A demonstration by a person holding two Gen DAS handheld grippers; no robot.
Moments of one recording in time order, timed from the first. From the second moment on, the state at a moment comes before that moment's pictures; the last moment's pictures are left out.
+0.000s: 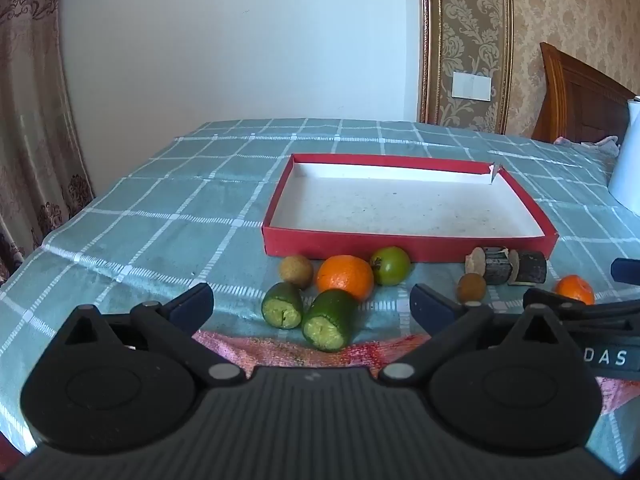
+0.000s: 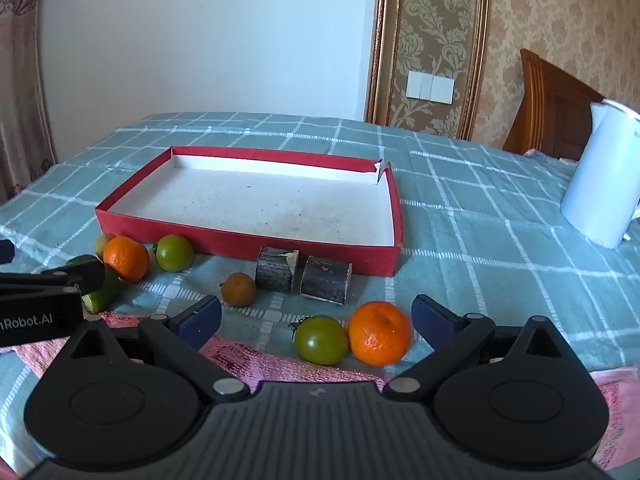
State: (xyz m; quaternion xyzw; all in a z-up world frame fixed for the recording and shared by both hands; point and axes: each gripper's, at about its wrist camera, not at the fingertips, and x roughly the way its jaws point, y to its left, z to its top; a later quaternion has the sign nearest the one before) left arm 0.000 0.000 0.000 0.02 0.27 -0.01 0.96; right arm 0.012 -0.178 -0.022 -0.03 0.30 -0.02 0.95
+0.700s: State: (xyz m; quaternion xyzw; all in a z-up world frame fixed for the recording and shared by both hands) left arm 0.000 0.002 -0.008 0.02 0.27 -0.01 0.96; right arm 0.004 -0.178 -0.019 -0.05 0.25 -0.02 0.97
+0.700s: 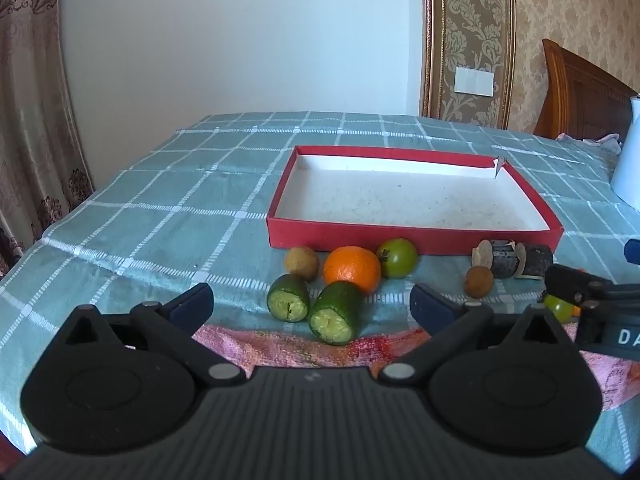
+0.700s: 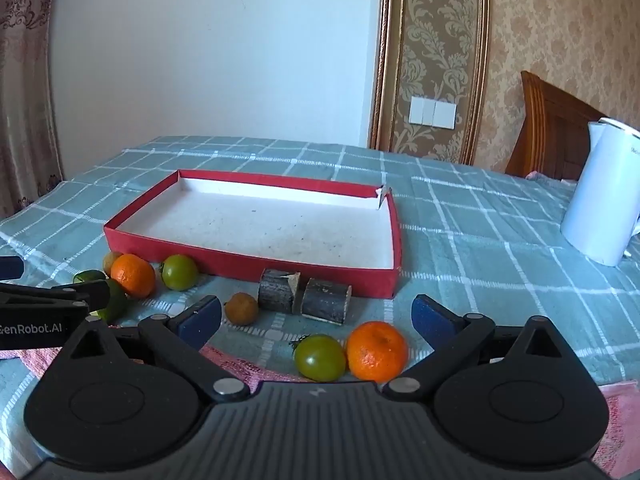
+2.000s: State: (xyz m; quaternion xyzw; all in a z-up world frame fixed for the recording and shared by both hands) left arm 0.005 0.002 -0.013 0.03 0.29 -0.01 0.96; right arm 0.005 -0.197 -0.024 -0.01 0.27 -0.01 0.96
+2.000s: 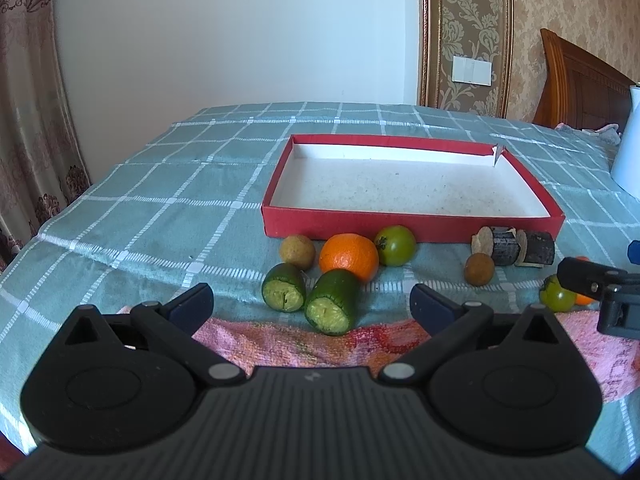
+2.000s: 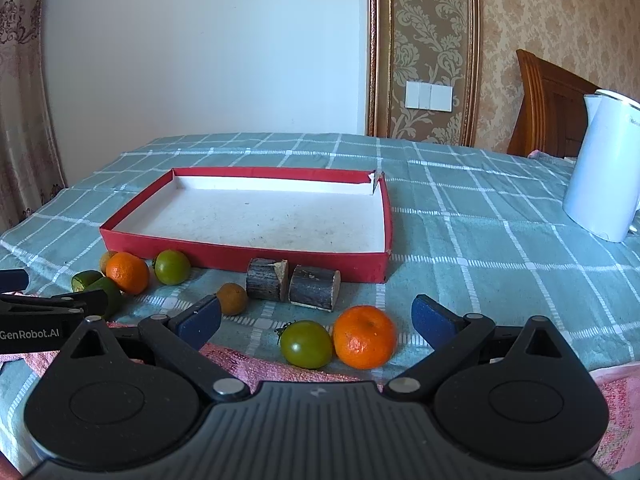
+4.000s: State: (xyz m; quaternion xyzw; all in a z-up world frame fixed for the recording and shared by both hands) left arm 0.012 0.026 -0.033 0.00 0.31 -0.01 0.95; right arm 0.035 -0.239 -0.053 -0.10 0.31 0.02 0.94
